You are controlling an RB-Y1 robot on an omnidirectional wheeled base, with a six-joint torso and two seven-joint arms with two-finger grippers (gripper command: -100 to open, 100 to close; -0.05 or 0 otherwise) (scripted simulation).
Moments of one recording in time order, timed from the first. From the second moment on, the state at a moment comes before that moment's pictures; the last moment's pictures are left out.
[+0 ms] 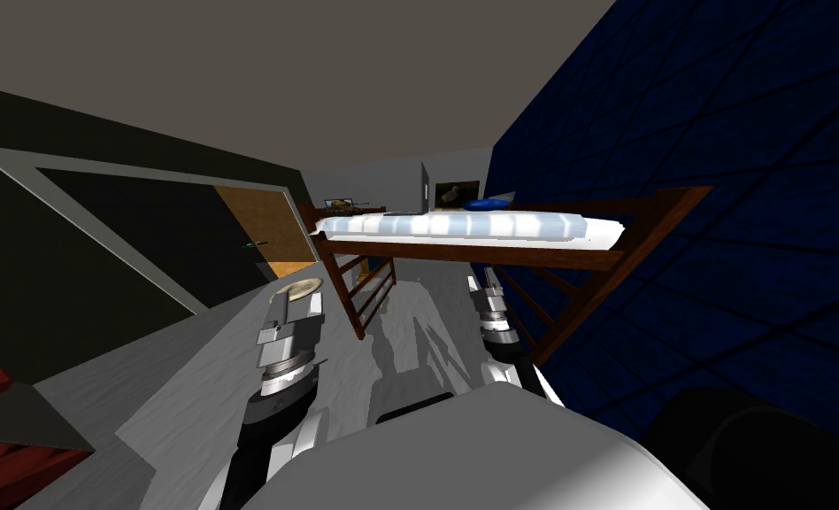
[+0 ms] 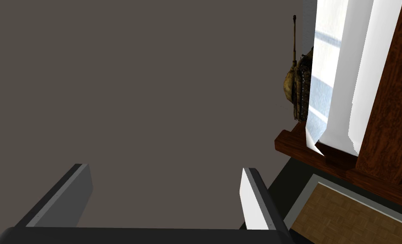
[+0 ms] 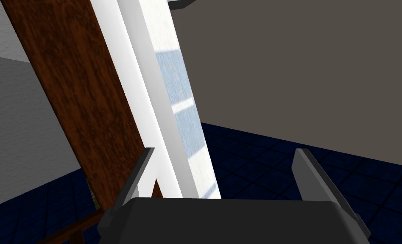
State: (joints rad) left arm 0.53 -0.03 -0.04 -2.27 -0.12 -0.61 0.17; right arm 0.54 -0.01 0.06 -2.25 -0.02 -0.52 -0.06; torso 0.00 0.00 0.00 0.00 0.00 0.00
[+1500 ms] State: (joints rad) left arm 0.53 -0.03 -0.04 -2.27 -0.12 -0.61 0.17; right arm 0.50 -0.14 0.03 -2.24 0.02 -0.51 -0.07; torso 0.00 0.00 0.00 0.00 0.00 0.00
